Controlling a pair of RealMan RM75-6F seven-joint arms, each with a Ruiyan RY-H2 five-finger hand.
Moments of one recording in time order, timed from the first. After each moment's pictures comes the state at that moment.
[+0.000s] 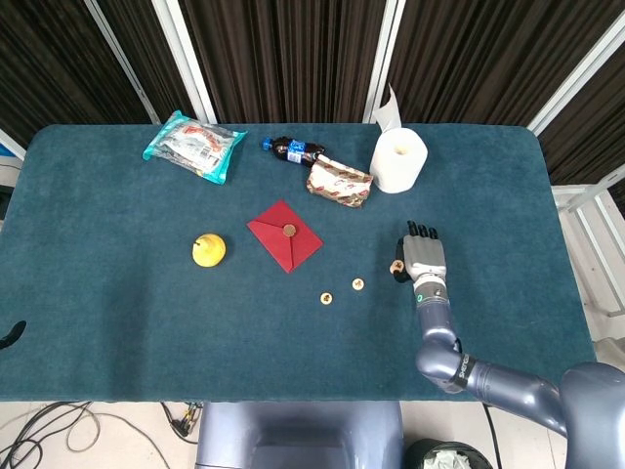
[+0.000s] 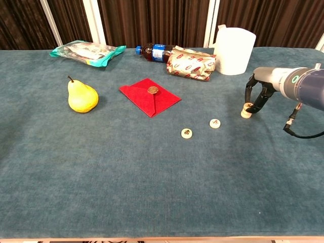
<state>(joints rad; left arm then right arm) -0.04 -1.08 -0.13 -1.66 1.34 1.54 0.08 0.89 -1.63 0.32 -1.34 -0.31 1.00 -0.75</state>
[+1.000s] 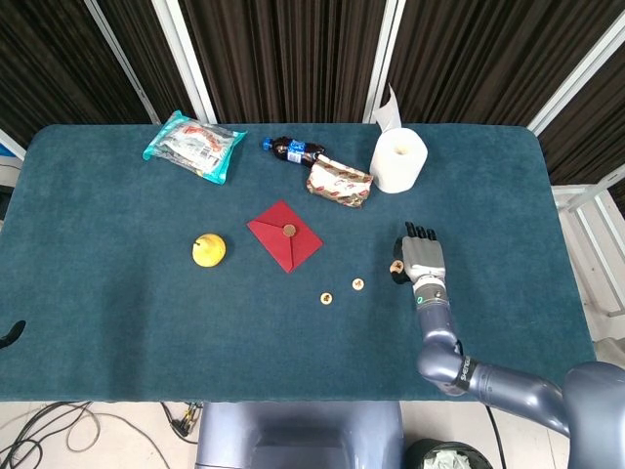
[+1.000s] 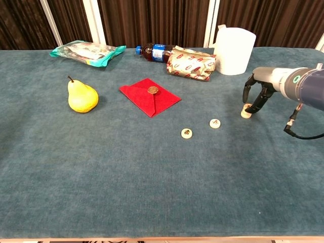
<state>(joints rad) -0.04 -1.09 -0.13 -1.66 1.33 1.54 0.08 0.89 -1.61 0.31 -1.38 -0.33 1.01 -0.71</state>
